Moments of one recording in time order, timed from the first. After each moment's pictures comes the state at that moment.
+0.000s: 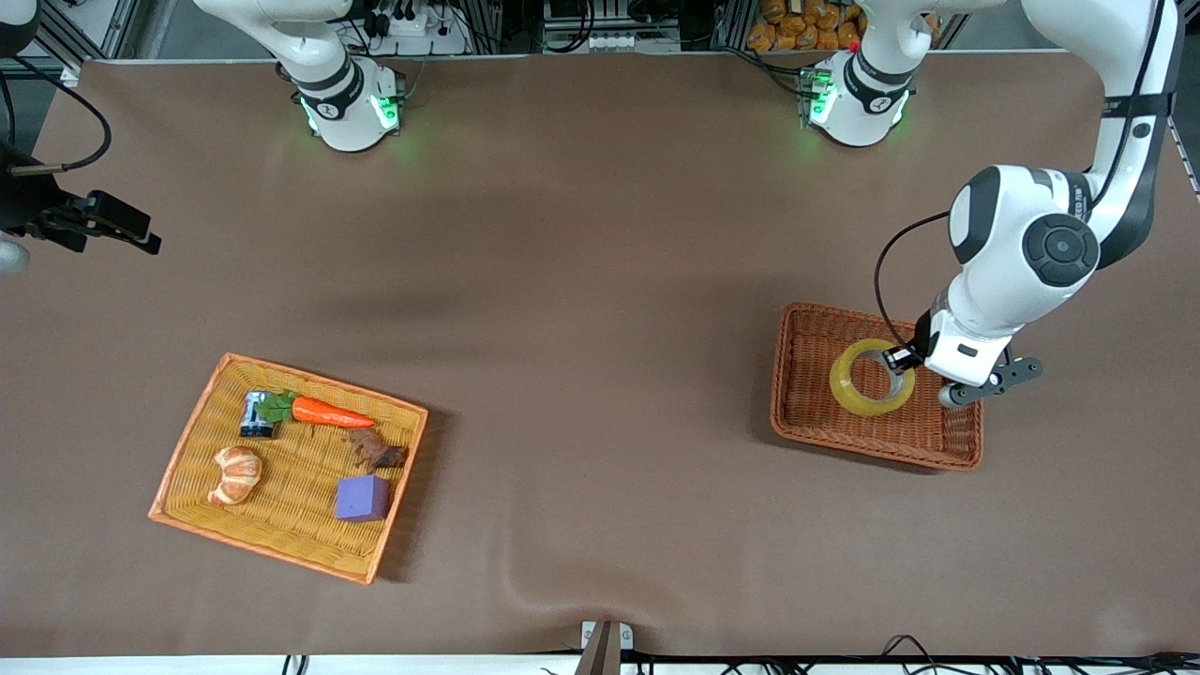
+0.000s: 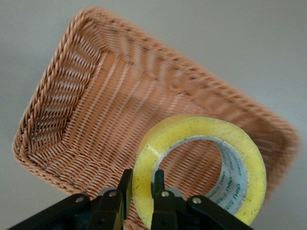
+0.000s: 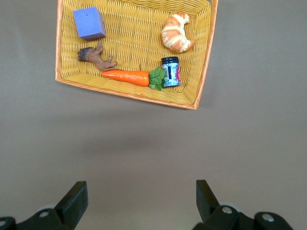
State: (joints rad) left arm -0.03 0.22 -0.10 -2.09 0.06 2.34 -0.51; right arm -0.04 -0.07 -0.04 -1.71 0.05 1.59 -0.01
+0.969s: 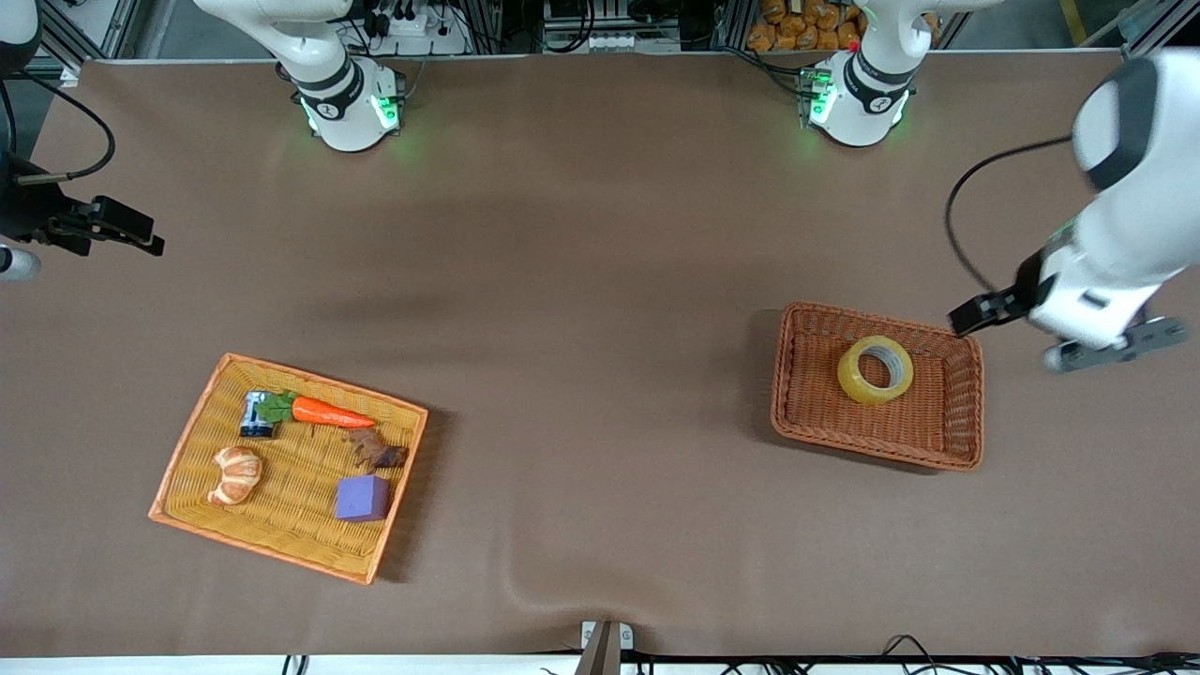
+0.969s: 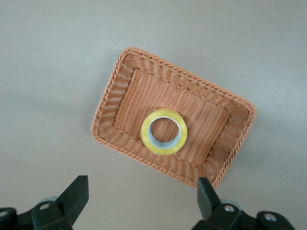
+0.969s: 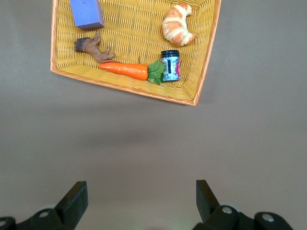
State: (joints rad) left arm 0.00 0.11 -0.11 -1.61 0.06 1.71 -0.31; right arm -0.04 -0.05 -0.05 -1.72 0.05 1.58 -0.06
